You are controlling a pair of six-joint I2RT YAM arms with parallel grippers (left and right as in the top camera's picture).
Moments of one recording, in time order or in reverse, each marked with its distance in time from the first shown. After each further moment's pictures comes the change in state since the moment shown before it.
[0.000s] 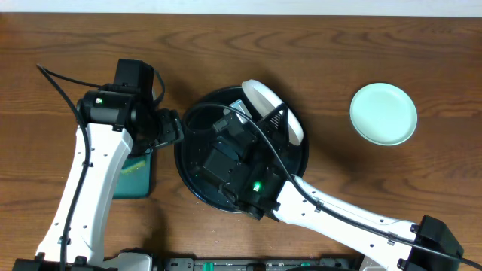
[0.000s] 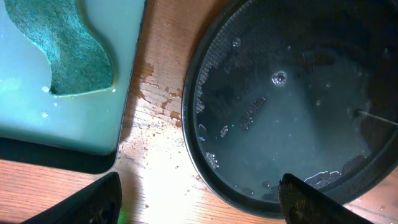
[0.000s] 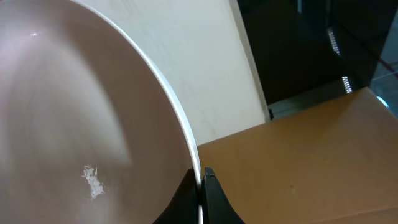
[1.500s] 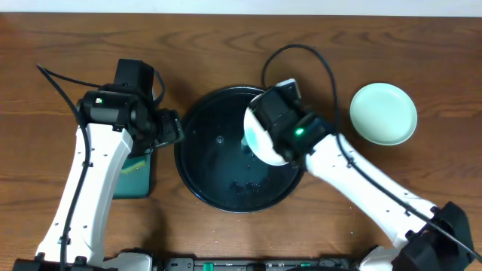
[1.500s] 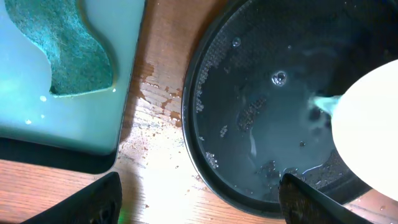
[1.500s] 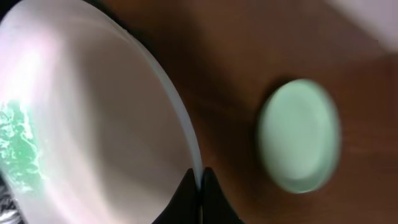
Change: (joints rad) left arm 0.000 0.000 0.000 0.000 0.000 0.000; right arm -0.369 0.000 -0.003 -0.149 -0.826 0.349
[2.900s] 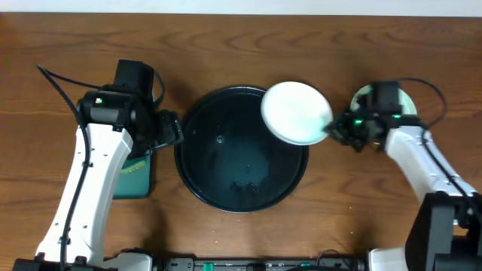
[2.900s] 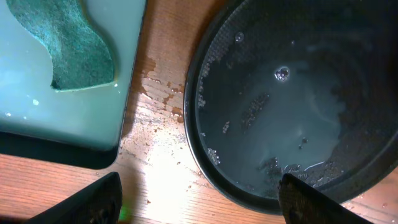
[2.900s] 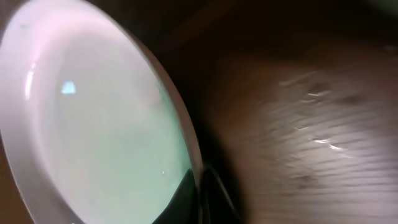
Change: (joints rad) left arm 0.000 0.000 0.000 -0.016 0.000 0.000; right arm -0.780 0.000 -0.286 0.254 -1.136 0.400
